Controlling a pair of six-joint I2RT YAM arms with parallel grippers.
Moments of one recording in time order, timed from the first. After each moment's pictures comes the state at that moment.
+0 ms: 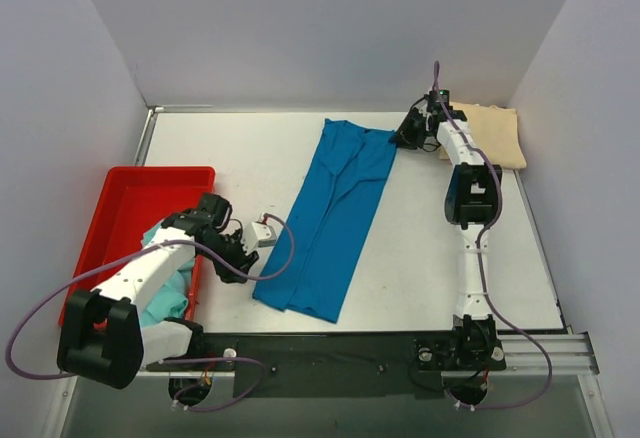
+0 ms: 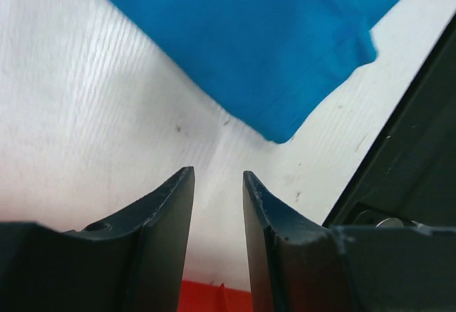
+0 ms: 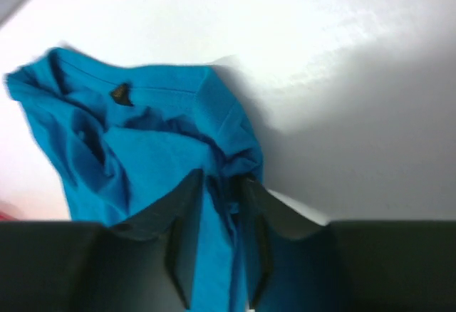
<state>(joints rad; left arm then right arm) -0.27 1.22 0.72 -0.86 0.44 0.77 0.02 2.62 2.32 -0.66 -0.34 0.51</state>
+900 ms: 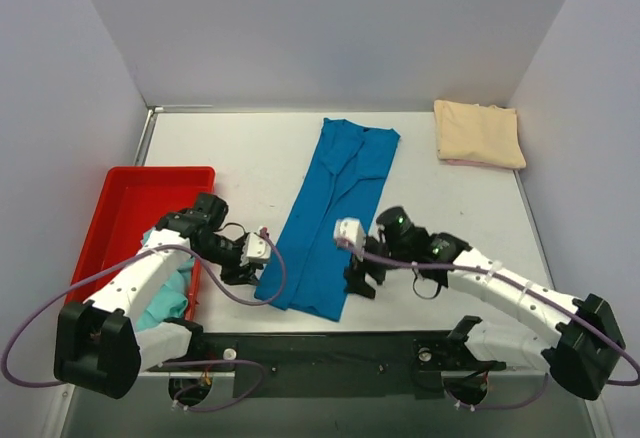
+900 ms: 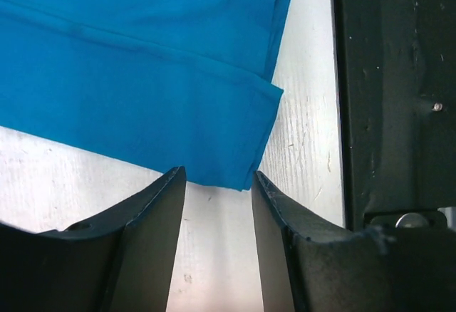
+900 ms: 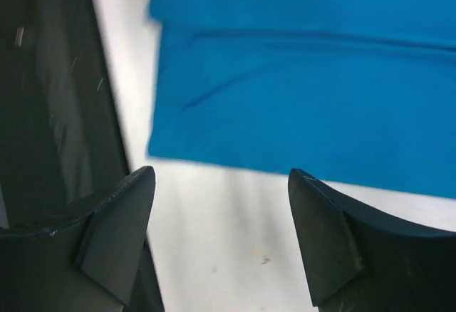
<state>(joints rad) -0.33 1.17 0.77 -0.94 0.79 1.17 0.72 1.12 0.77 -0.40 -0.46 -0.28</state>
